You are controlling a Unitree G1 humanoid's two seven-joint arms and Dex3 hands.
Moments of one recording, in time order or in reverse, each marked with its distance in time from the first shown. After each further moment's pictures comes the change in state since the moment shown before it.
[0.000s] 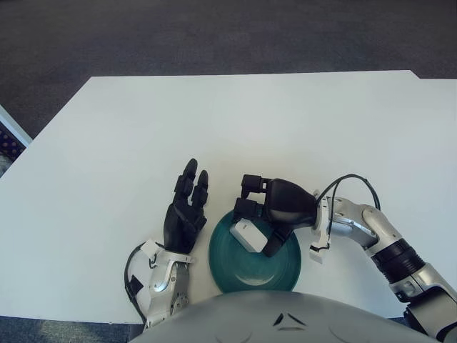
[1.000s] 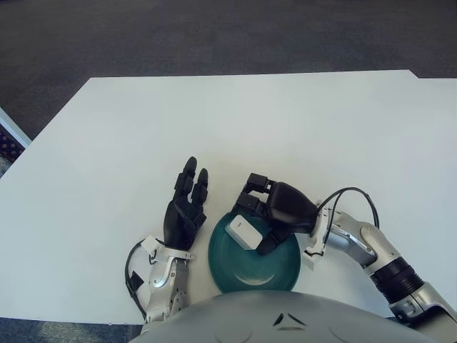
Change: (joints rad) left arm -0.011 0.002 0.017 0.001 -0.054 0.101 -0.006; right arm 0.092 -0.067 0.009 -0.064 0.081 0.017 0.033
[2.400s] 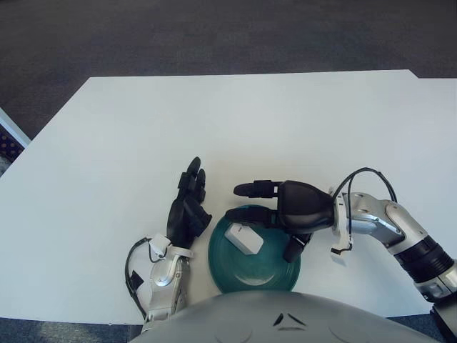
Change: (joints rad) left arm -0.009 0.006 0.001 0.013 0.195 0.003 0.106; right arm -0.141 -0.125 -0.021 -0.065 0.158 -0.073 0.280
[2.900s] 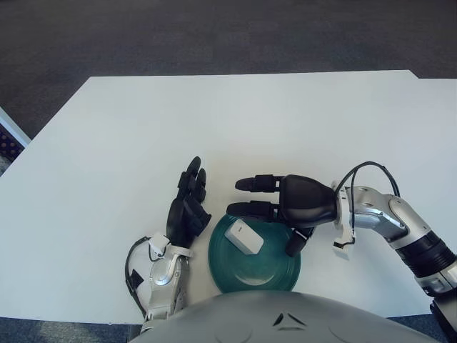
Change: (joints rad) left arm -0.003 0.007 0.003 -0.002 -0.044 0.020 -0.056; right arm -0.012 0.003 -0.024 -0.015 0.110 0.044 0.047
